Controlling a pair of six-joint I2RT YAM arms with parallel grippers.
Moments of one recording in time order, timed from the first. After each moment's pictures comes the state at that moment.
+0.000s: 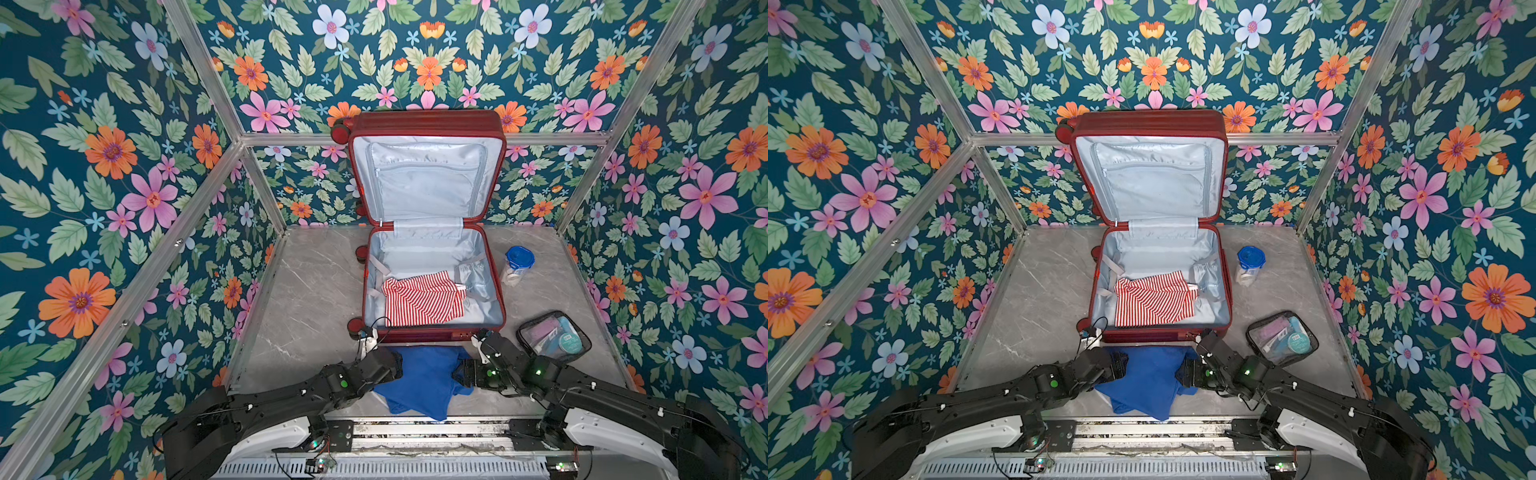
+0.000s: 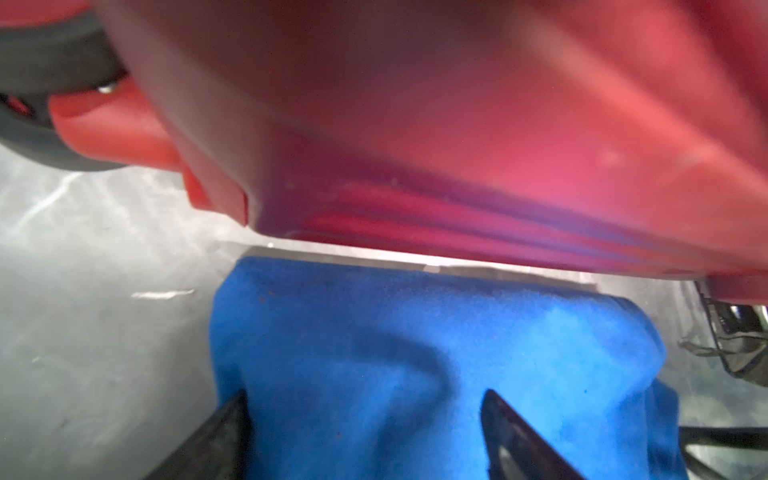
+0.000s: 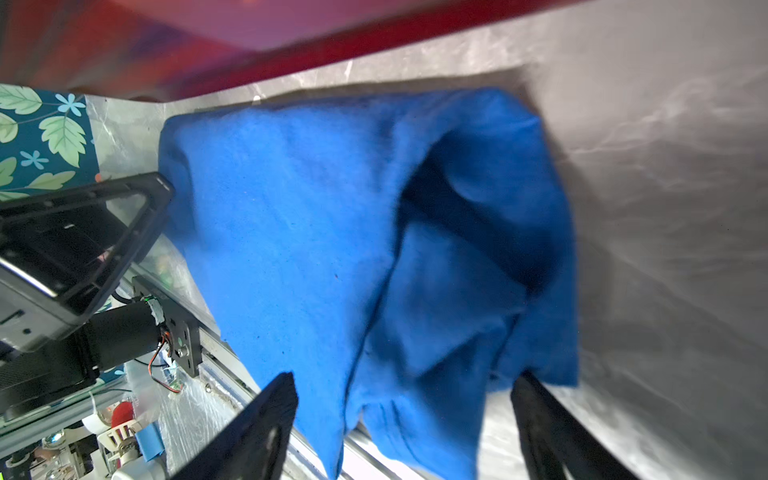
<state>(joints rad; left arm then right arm) -1.09 1.04 0.31 -0.16 -0.31 -1.09 0.89 0.96 0.39 -0.36 -0.18 0.97</state>
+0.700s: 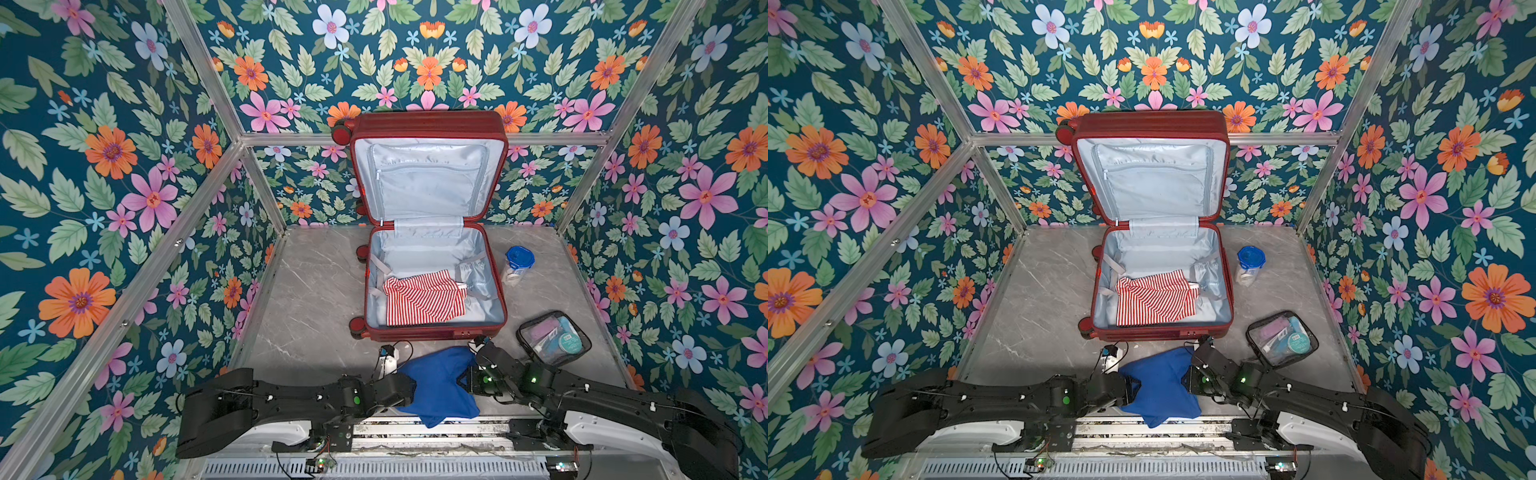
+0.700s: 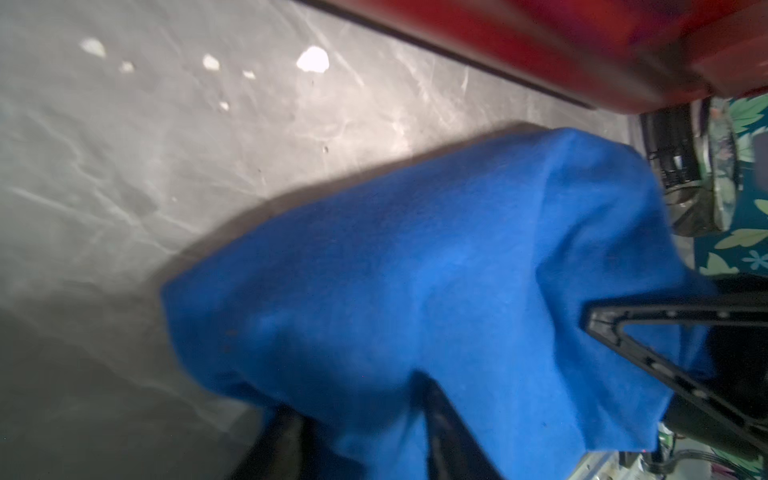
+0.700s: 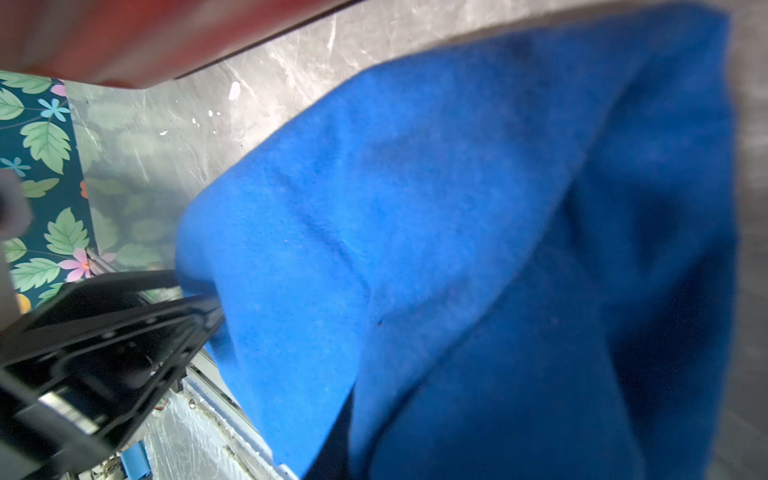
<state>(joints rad) -1.37 1.16 0.33 -0.07 -0.27 -1.29 1.00 0.97 0.34 -0.29 -0.10 1.06</state>
